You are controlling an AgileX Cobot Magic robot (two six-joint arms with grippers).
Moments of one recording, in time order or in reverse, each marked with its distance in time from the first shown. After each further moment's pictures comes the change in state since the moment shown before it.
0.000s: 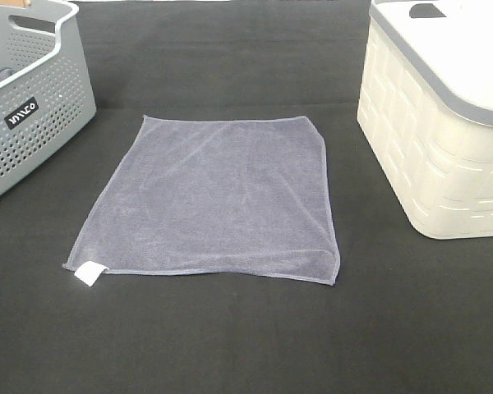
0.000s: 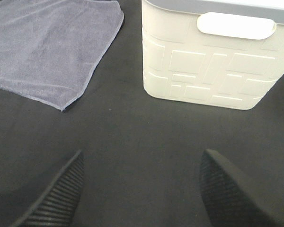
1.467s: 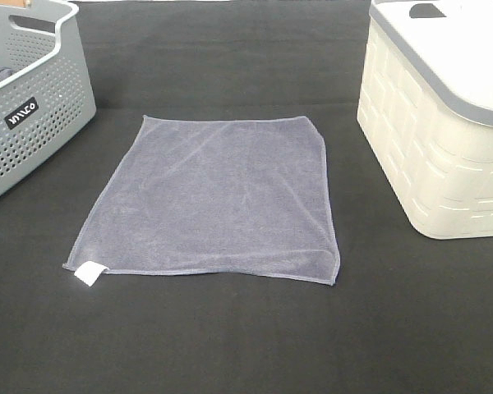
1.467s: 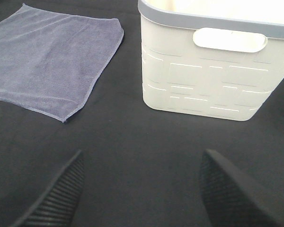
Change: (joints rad) left arm 0.000 0.000 0.009 0.029 -0.021 -0.006; right arm 0.000 -0.055 0.000 0.002 0.000 0.000
